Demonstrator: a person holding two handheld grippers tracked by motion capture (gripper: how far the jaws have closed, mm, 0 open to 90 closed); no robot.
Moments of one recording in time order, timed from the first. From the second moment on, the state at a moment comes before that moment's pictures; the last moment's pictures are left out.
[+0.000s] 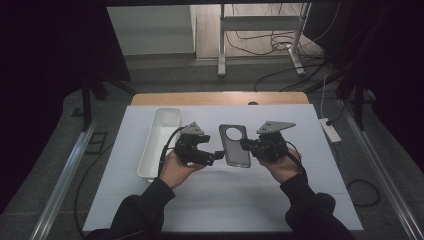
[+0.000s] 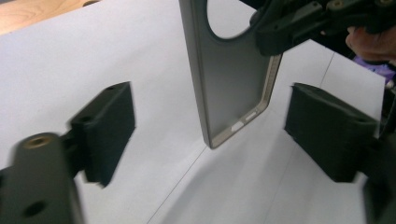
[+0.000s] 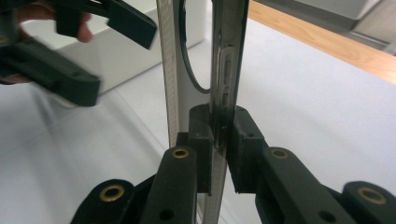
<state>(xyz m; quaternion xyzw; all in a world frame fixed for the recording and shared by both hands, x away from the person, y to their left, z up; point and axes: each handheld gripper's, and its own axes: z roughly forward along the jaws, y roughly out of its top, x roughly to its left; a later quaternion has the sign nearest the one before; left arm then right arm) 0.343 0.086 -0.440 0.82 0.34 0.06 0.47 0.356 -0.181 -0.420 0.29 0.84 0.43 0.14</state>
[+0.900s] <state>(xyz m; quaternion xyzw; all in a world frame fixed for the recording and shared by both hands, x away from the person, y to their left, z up) 0.336 0.079 -0.445 0.82 0.33 0.06 0.47 0.323 -0.173 -0.417 0.34 0.82 0.44 0.17</state>
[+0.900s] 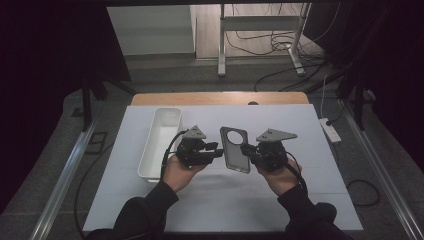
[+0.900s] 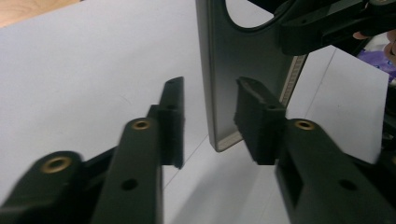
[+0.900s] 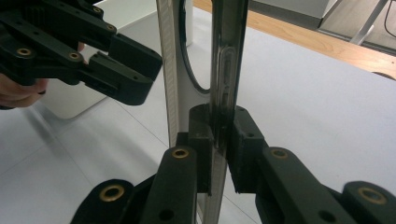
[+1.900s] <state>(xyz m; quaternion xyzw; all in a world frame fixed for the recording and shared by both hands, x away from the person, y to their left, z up) 0.341 0.082 -0.450 0.80 0.38 0.05 0.47 0.320 -0.164 -0.426 0.33 0.81 0.46 0.13</state>
